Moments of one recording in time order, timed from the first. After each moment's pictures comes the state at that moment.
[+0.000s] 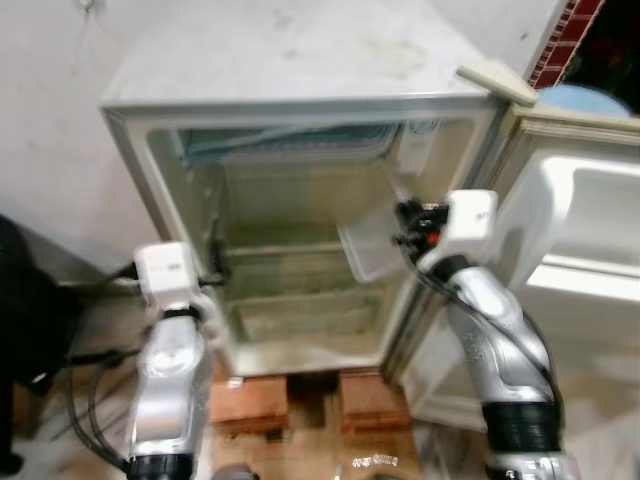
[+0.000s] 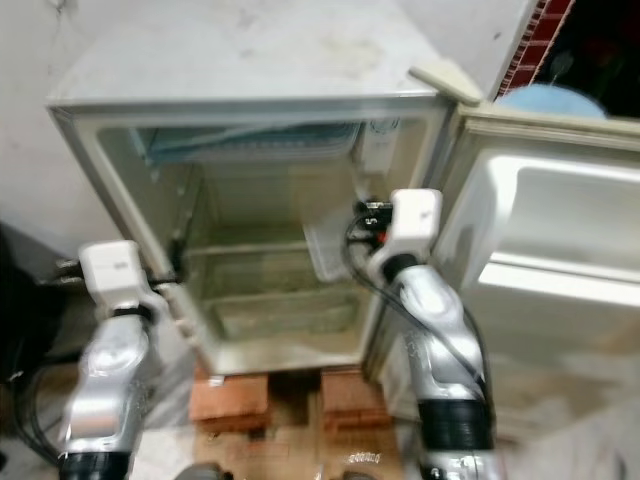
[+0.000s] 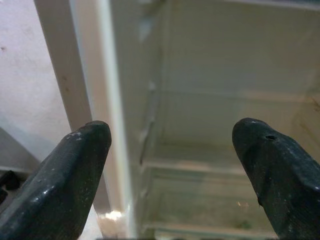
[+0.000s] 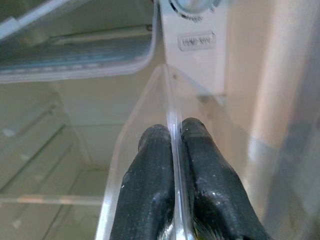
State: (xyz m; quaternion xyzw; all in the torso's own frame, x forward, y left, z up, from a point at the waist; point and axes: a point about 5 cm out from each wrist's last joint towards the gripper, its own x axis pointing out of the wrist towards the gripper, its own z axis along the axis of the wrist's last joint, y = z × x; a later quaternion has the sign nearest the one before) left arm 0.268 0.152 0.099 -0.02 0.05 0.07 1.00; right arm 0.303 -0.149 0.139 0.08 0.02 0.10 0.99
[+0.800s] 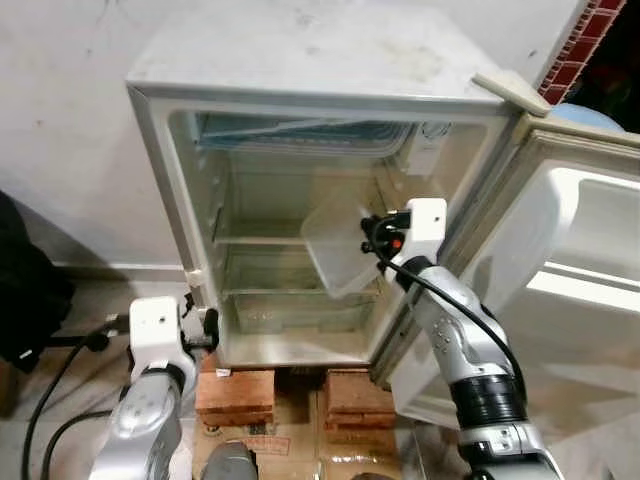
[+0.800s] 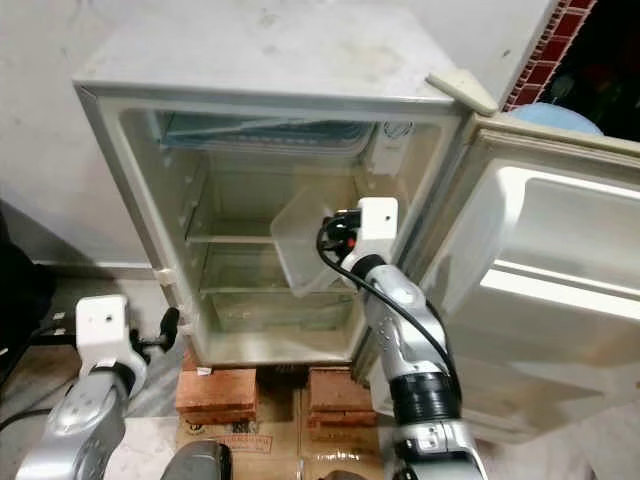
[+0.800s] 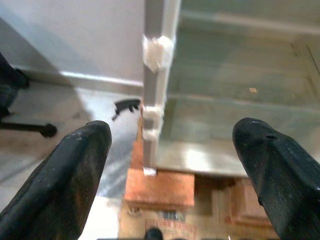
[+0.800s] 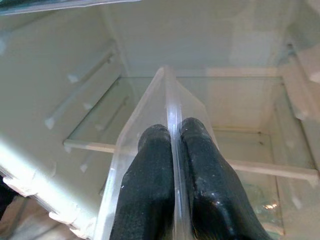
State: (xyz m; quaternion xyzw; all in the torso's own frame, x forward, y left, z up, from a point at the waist) left arm 0.189 0.172 0.073 -0.03 0.22 0.05 0.97; right arm 0.329 -0.104 0.124 0.11 0.09 0.19 0.97
